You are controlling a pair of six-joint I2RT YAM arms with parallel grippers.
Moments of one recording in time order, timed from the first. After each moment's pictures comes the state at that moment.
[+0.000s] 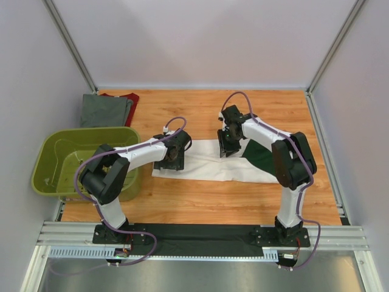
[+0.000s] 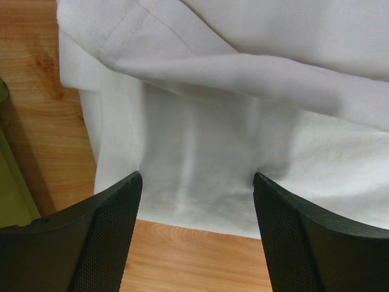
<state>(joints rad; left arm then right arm) -0.67 1.76 1.09 -0.67 -0.34 -0.64 0.44 1.95 1.40 -0.73 -0.18 0.28</state>
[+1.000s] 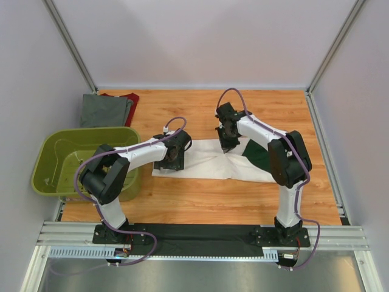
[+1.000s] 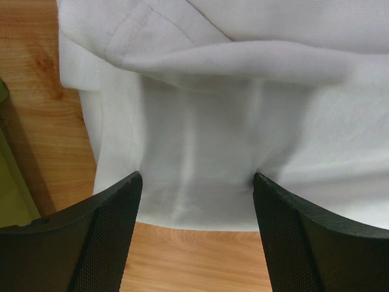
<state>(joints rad) -0.67 1.76 1.09 -0.67 -0.34 -0.64 0.48 1.99 1.49 -0.77 -0.02 0.24</state>
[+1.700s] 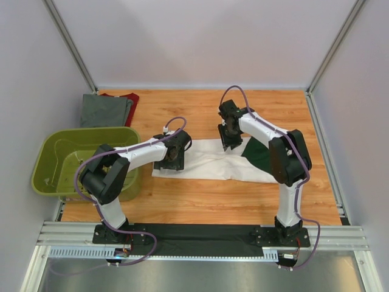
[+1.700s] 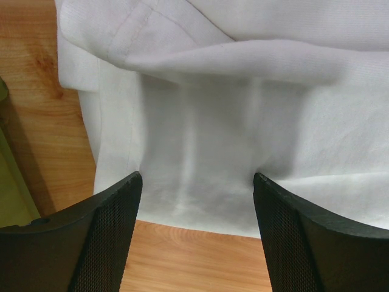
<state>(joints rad) -0.67 1.76 1.09 -0.67 -0.34 -0.64 0.45 2.01 1.54 -0.81 0.01 0.23</state>
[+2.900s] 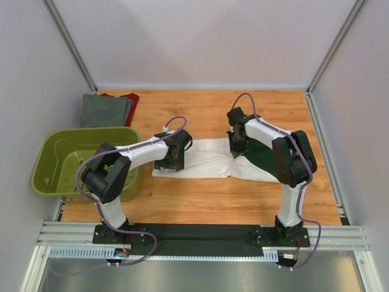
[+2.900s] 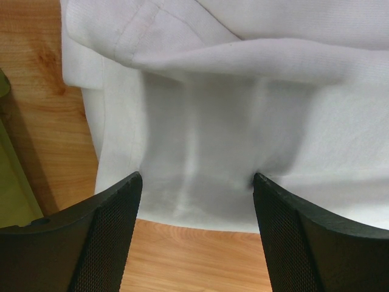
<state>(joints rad) -0.67 1.78 1.11 -0.70 -0.35 -0.66 0.39 1.97 1.37 -0.74 0.01 0.31</state>
